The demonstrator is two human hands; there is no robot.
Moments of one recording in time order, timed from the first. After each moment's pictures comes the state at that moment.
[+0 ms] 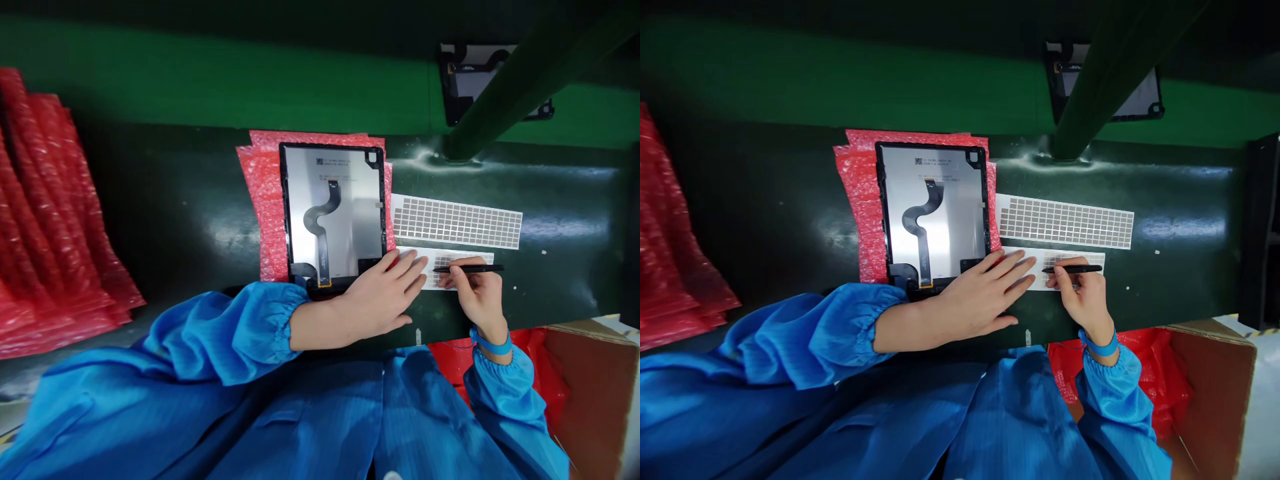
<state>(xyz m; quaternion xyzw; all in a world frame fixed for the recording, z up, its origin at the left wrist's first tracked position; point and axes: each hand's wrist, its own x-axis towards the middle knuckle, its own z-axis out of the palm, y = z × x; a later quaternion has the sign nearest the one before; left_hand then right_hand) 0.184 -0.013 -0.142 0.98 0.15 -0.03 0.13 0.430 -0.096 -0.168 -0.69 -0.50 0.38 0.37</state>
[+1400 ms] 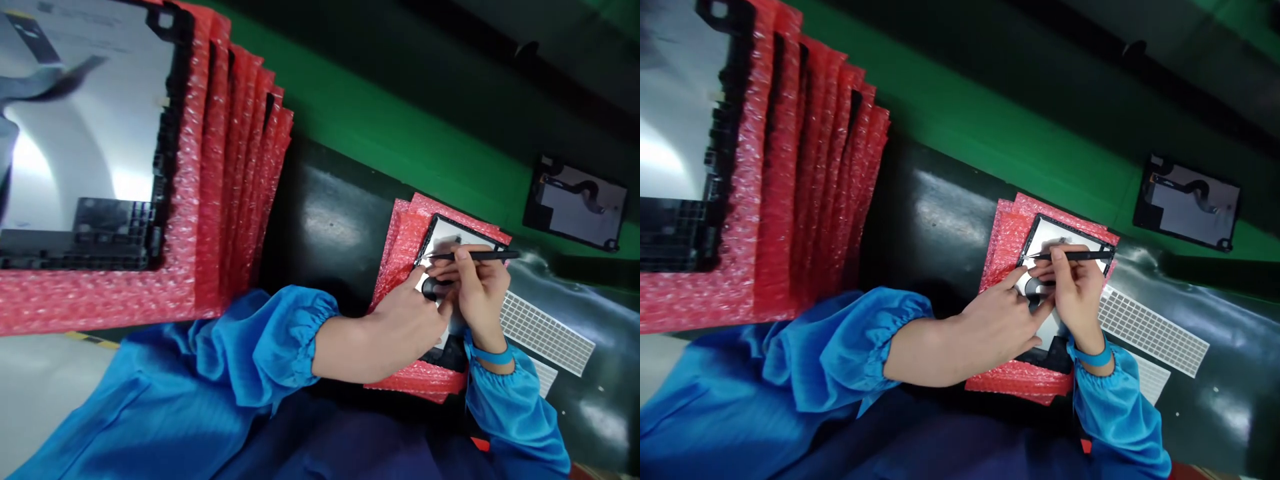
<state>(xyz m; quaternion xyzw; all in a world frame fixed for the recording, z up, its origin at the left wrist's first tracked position) 0.111 0.045 -0.133 0.92 0.34 0.00 0.19 0.266 0.082 -0.155 -0.60 -0.52 0.48 0.38</state>
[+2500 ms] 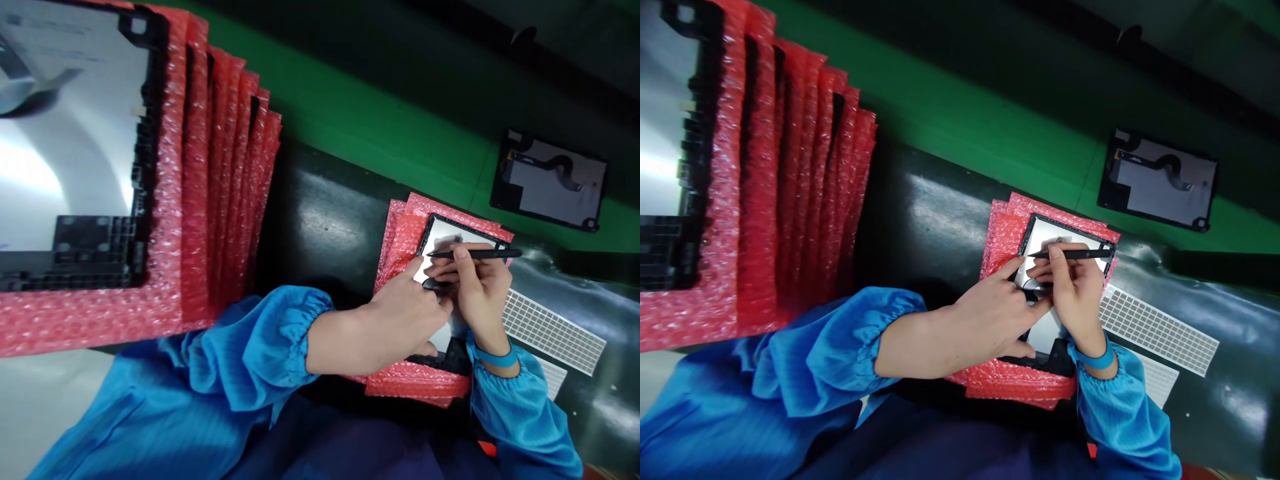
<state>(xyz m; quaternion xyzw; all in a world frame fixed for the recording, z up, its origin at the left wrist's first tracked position) 0.105 0.061 -0.141 0.92 0.33 0.02 0.23 0.261 0.083 -0.155 -0.61 -0.51 0.47 0.38</state>
